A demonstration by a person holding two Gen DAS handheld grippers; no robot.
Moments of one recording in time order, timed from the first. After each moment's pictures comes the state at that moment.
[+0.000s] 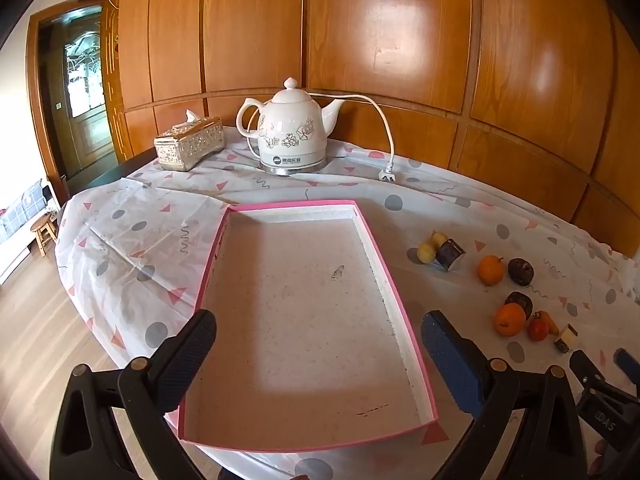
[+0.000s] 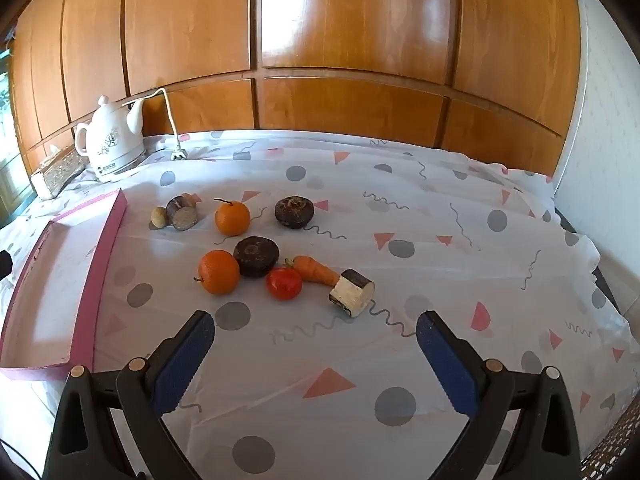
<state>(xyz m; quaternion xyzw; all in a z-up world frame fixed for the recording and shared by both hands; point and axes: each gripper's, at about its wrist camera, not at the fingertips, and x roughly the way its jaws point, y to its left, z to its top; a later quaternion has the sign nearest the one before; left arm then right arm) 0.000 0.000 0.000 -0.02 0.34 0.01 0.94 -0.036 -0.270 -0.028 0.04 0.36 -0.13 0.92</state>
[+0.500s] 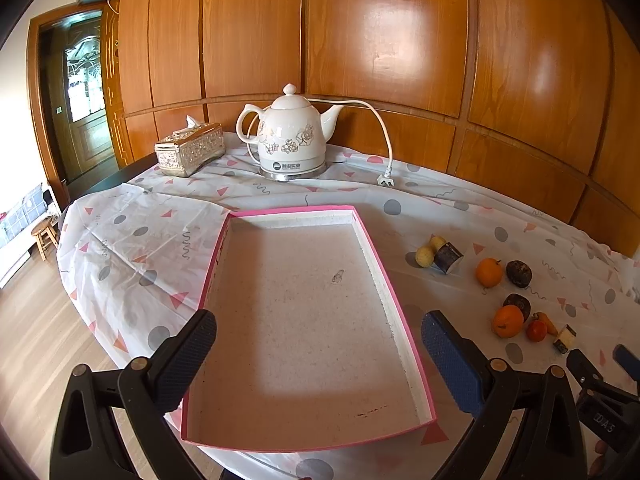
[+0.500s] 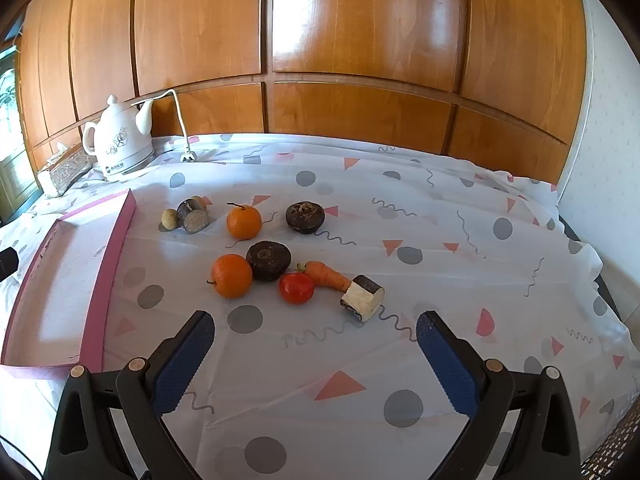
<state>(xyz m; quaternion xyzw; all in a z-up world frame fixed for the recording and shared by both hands) 0.001 -0.003 0.006 -0.02 0.33 0.01 0.94 -0.036 -0.268 -0.033 0.03 0.35 -0.12 0.93</state>
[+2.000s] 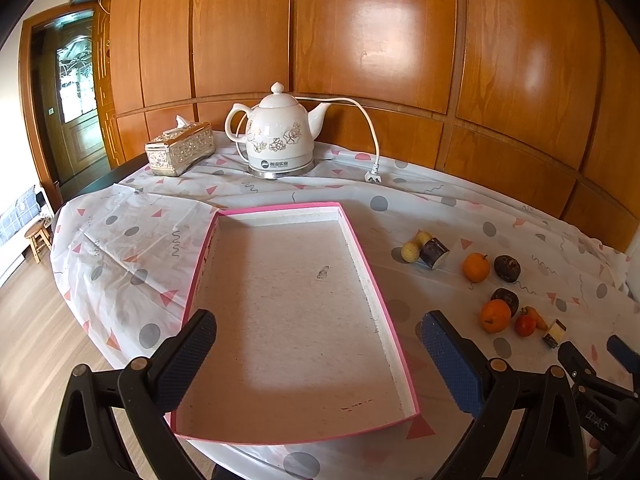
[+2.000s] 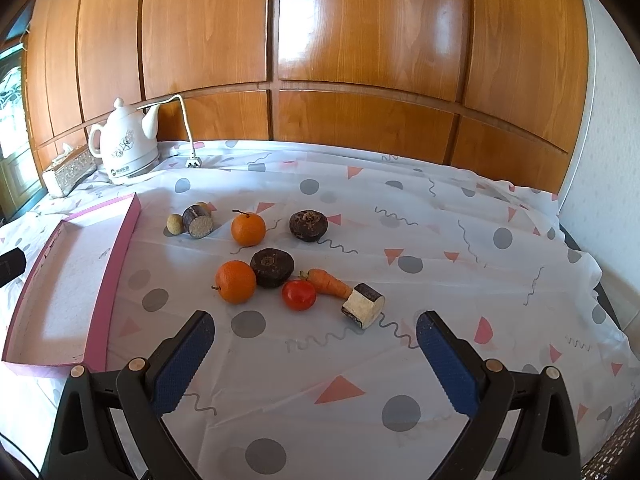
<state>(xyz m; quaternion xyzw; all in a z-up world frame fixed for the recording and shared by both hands) -0.006 -0.016 0.005 -0.02 0.34 0.00 0.94 -0.039 -0.266 -0.030 0.03 0.34 -0.11 0.93</state>
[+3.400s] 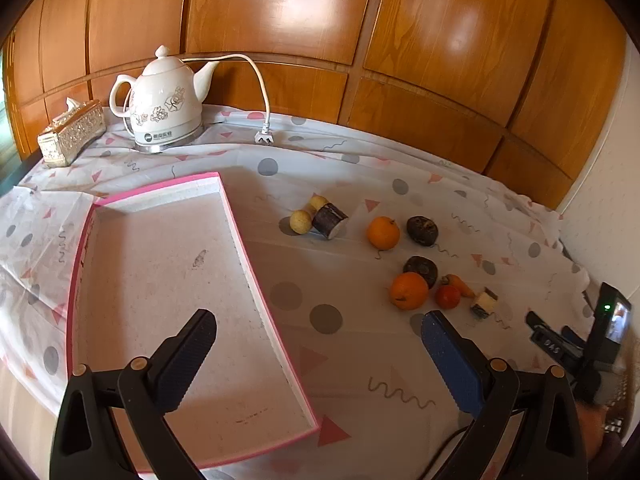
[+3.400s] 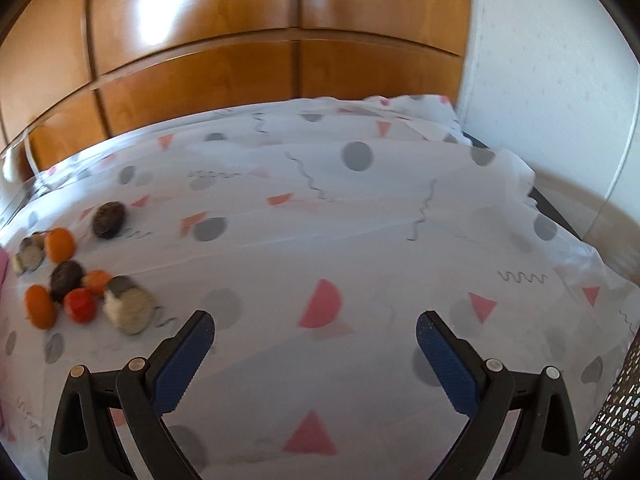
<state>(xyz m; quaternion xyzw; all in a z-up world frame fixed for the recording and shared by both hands) 0.037 -0.068 -0.006 -0.02 0.41 -0.17 0.89 -0.051 -0.416 -0.085 0.12 0.37 -0.29 0.87</state>
